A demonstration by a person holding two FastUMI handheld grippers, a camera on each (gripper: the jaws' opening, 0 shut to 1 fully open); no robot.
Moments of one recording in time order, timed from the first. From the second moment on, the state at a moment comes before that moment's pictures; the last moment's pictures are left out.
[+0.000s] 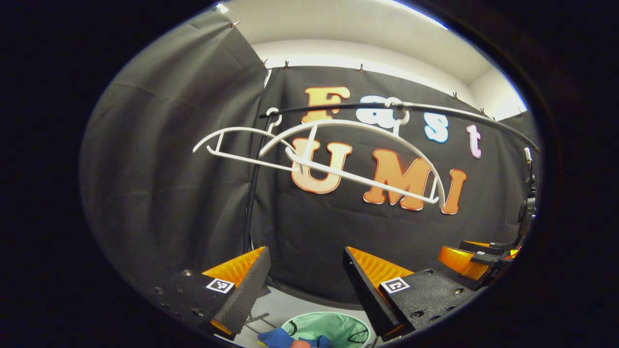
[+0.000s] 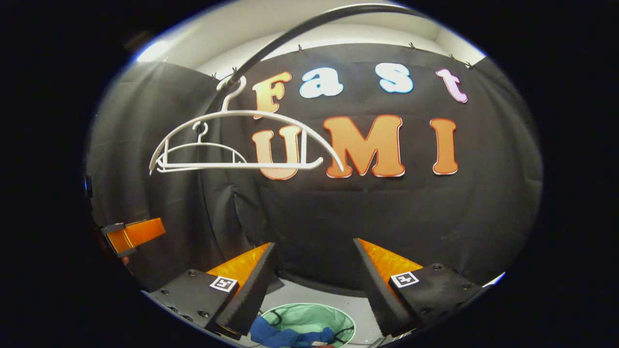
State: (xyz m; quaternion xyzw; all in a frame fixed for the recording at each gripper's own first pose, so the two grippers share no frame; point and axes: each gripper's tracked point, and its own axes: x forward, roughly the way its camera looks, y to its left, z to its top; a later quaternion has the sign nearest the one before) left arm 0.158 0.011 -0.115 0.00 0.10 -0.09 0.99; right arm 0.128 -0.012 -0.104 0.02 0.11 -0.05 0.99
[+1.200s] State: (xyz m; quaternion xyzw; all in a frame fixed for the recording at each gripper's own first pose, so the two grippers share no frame) left arm 0.149 0.012 -0.028 -0.01 0.00 -0.06 1.00; right arm 0.100 -0.041 -0.042 0.01 0.04 -0.05 1.00
